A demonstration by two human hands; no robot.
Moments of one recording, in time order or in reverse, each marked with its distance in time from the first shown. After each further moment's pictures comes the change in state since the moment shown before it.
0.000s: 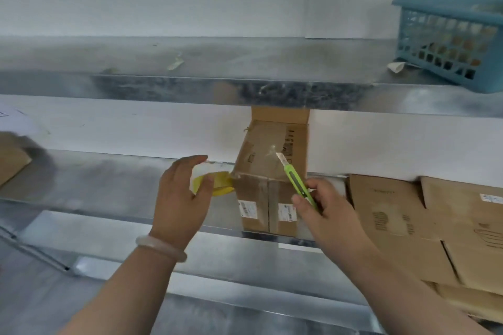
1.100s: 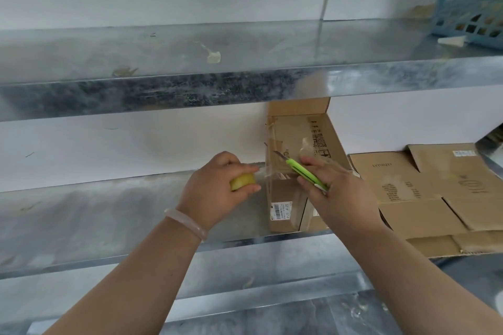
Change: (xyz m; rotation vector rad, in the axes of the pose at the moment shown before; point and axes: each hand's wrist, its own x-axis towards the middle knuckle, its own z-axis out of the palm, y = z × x) left_hand 0.080 -0.067 0.005 -0.006 -0.583 0.373; right_hand 0.031 -0.029 0.083 -0.498 0.397 -0.142
